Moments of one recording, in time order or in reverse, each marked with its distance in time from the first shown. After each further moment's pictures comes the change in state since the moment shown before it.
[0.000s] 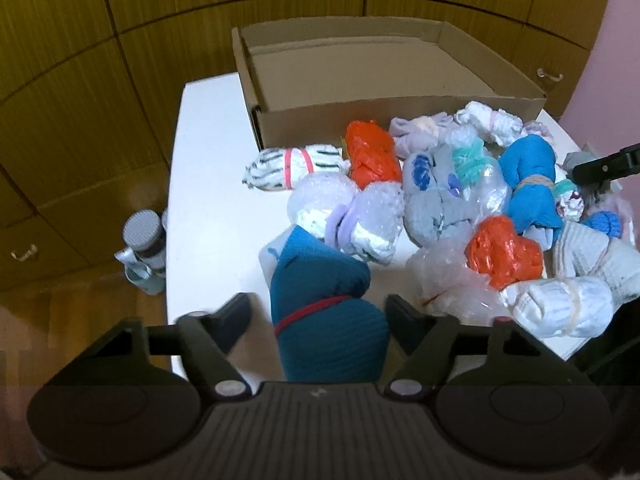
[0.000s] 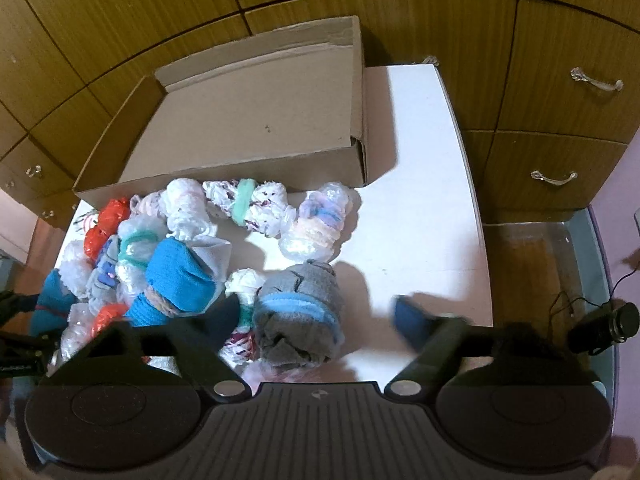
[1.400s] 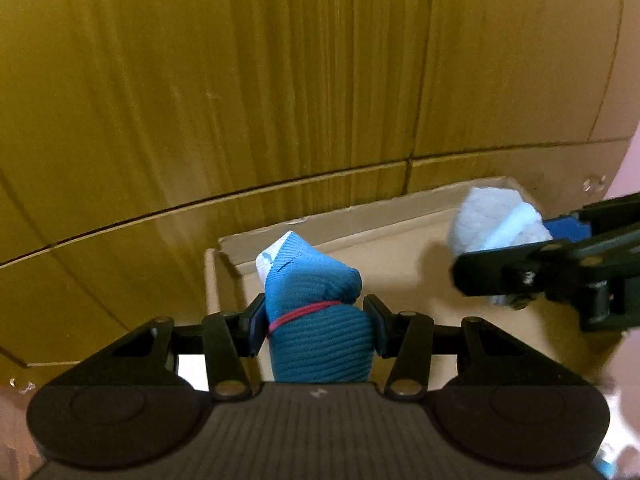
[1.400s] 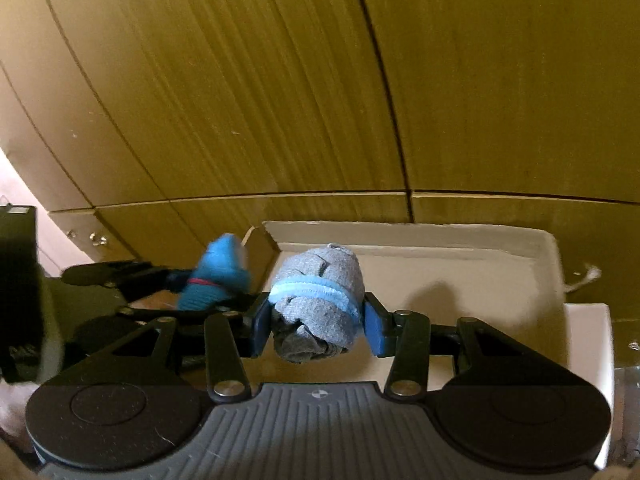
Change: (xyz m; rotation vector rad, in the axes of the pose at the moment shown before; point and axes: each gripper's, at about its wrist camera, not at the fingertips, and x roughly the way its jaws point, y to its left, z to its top) left arm 0.085 0.018 0.221 0.047 -0.146 0.032; right arm 0.050 0.104 0.182 -0.137 -0.194 0.202
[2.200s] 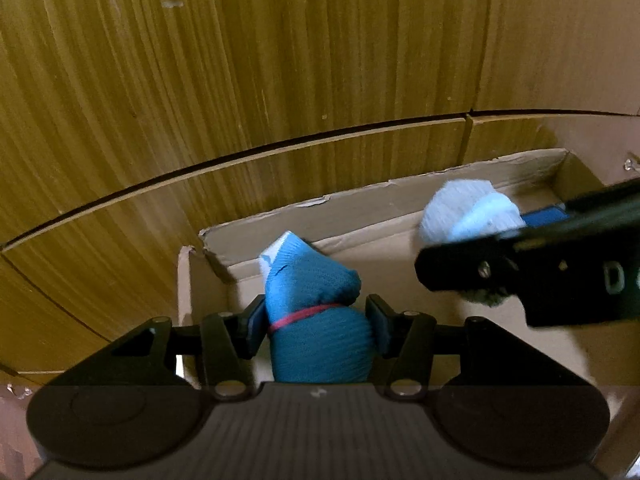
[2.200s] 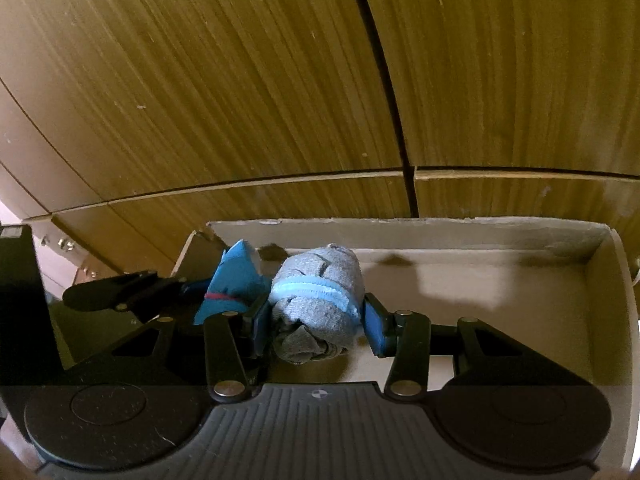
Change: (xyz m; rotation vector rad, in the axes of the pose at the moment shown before) left arm 0.063 0.009 -0.010 0.018 0.052 0.032; right arm 0.101 -0.024 0.022 0.077 0.080 -0.033
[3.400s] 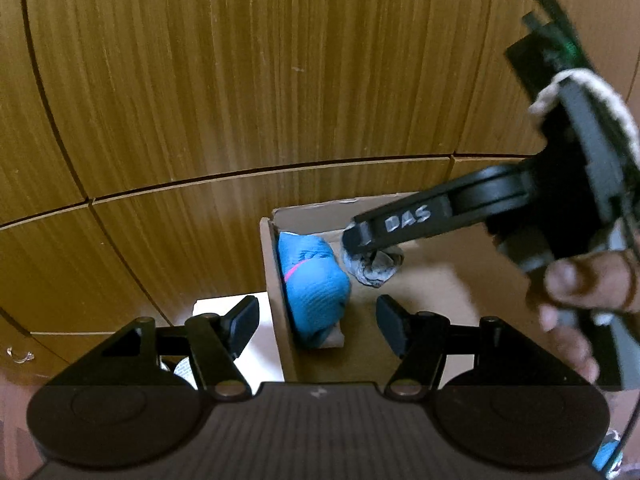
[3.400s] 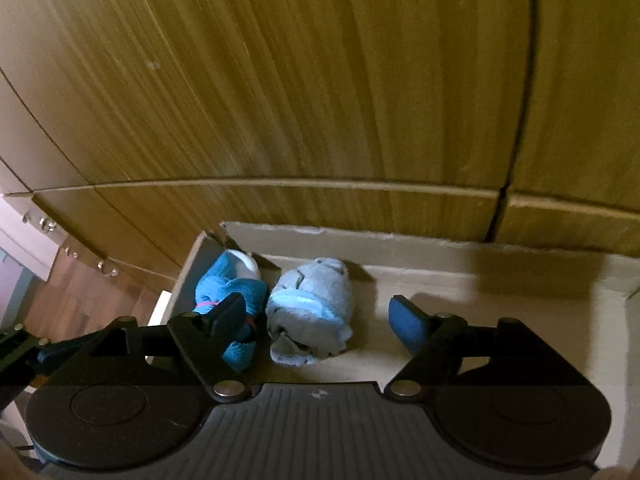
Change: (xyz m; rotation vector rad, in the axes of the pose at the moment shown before) left arm -0.099 0.045 -0.001 -0.108 -0.065 -0.047; right arm 0.046 0.050 0.008 -0.059 0.034 -0.069
